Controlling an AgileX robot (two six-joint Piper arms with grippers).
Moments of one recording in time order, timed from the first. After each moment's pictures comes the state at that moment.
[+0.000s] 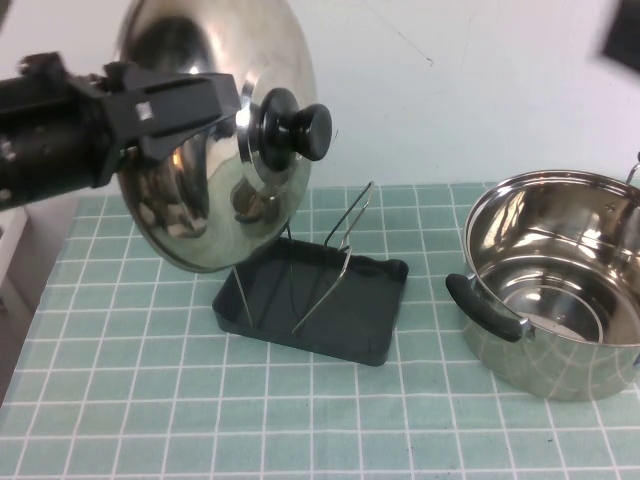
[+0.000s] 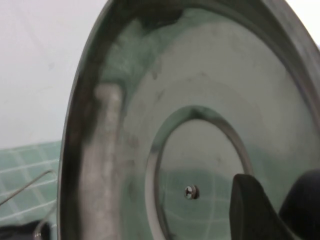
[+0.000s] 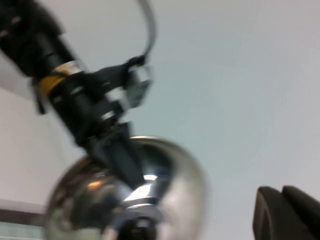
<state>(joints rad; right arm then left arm) 0.48 0.88 -0.98 -1.66 -0.57 1.05 -0.07 1.15 -1.01 1.67 -0.88 -2.22</state>
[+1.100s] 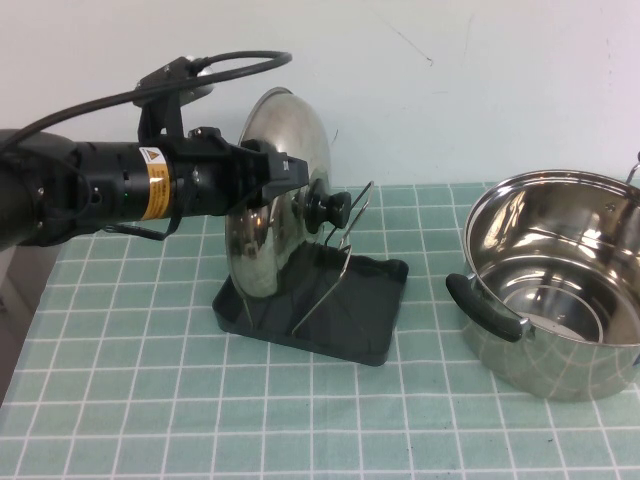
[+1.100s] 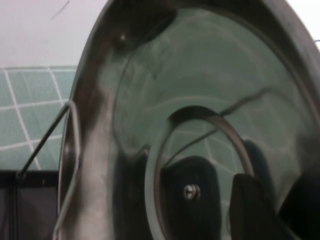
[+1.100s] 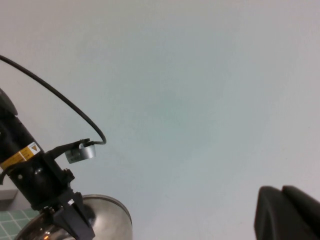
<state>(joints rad) 0.48 0.59 -0.75 -1.74 -0.22 1.26 -0.21 1.66 -1.16 1.70 -0.65 -2.12</state>
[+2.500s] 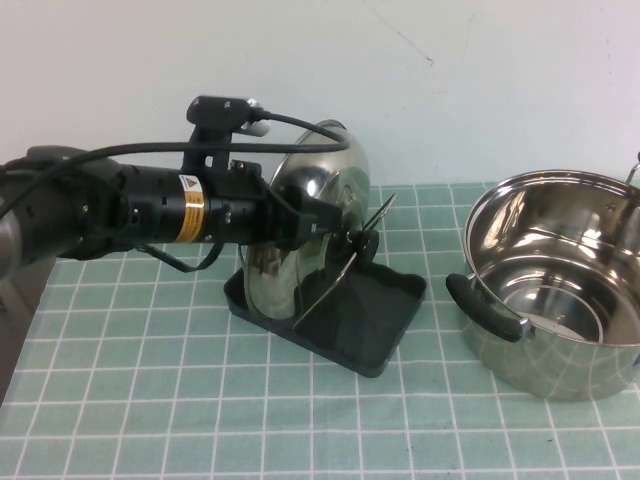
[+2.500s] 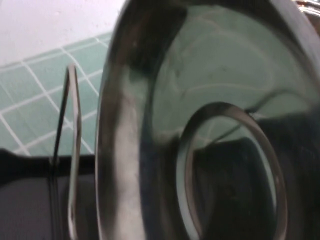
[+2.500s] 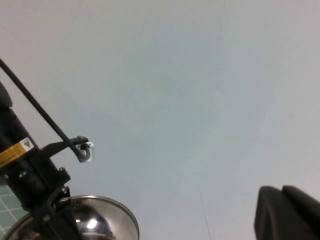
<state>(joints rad) 0.48 0.67 -0.74 -1.74 -0.18 1.26 -0.27 1.73 -1.17 1.76 -0.65 -1.86</state>
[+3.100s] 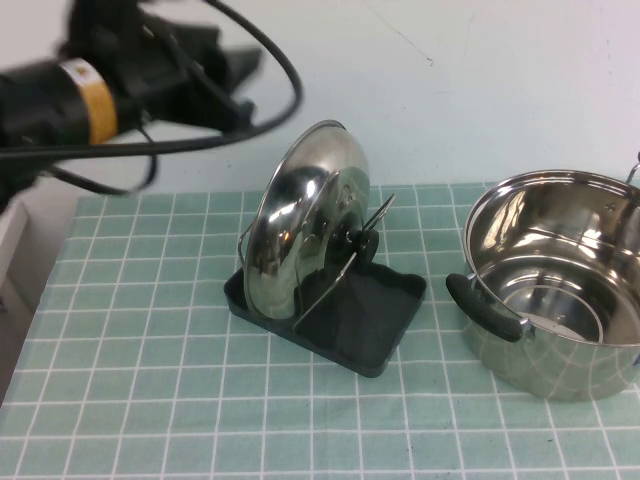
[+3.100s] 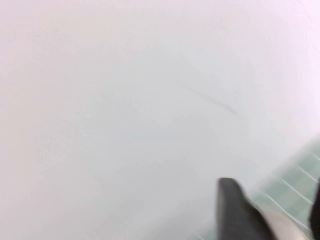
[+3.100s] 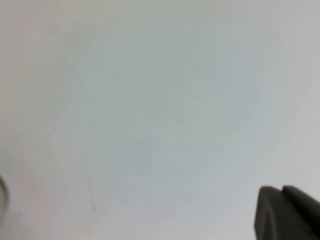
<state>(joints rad) 0.48 0.67 -0.74 -1.73 0.10 1.12 -0.26 1.39 -1.17 1.67 -0.31 -1.54</state>
